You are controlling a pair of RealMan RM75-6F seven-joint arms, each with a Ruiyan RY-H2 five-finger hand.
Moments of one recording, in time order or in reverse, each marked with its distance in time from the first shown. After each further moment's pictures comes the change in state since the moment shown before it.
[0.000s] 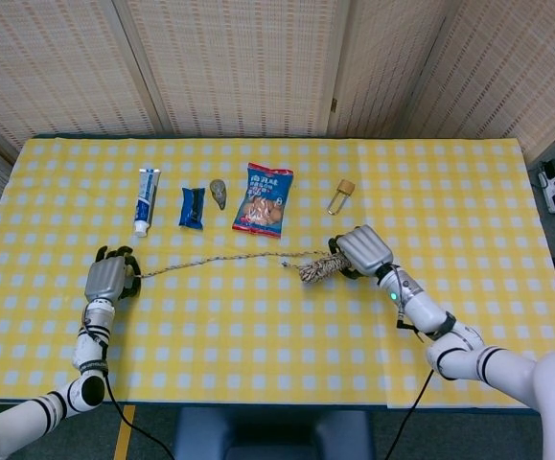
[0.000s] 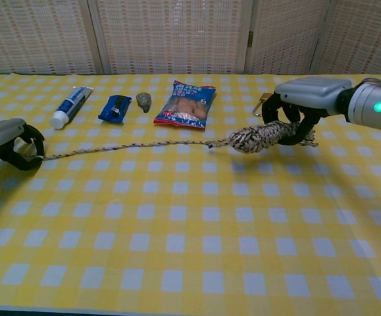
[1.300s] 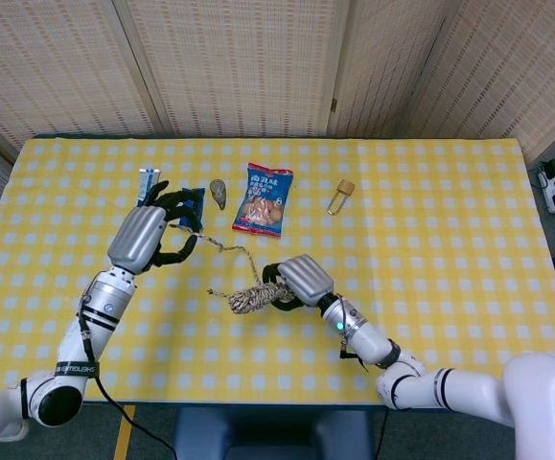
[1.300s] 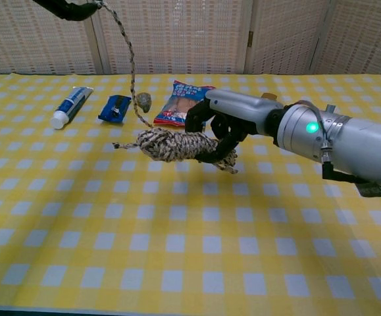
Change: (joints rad) left arm -0.103 0.482 -0.205 -0.870 0.123 0.099 -0.076; right arm 0.018 -0.168 0.102 -0.244 0.134 0.069 -0.007
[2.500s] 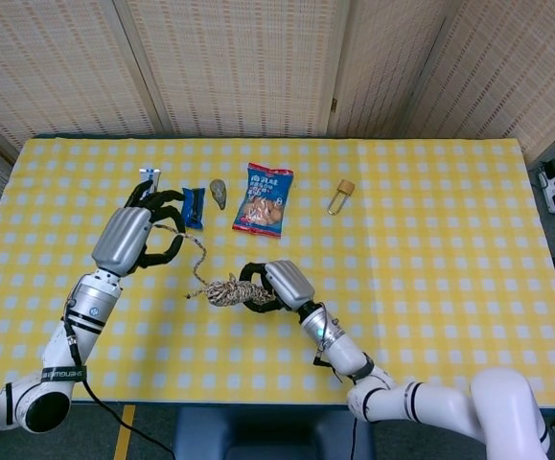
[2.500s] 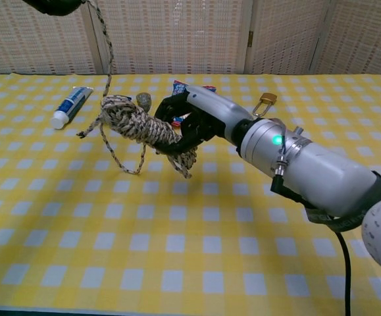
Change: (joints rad) left arm -0.010 0.054 0.068 -0.004 0.031 0.063 -0.036; right arm -0.022 -0.187 0.070 0.083 -0.020 0.084 0.224
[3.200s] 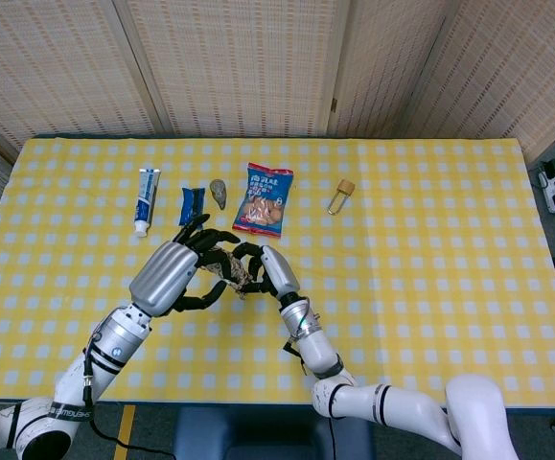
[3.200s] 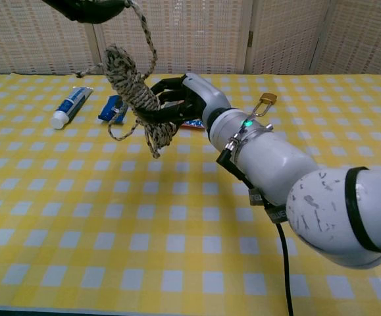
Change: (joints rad) left arm 0.009 0.019 0.091 -0.172 0.206 0.005 -0.028; right arm 0.023 -0.157 0.211 0.033 0.227 0.024 0.067
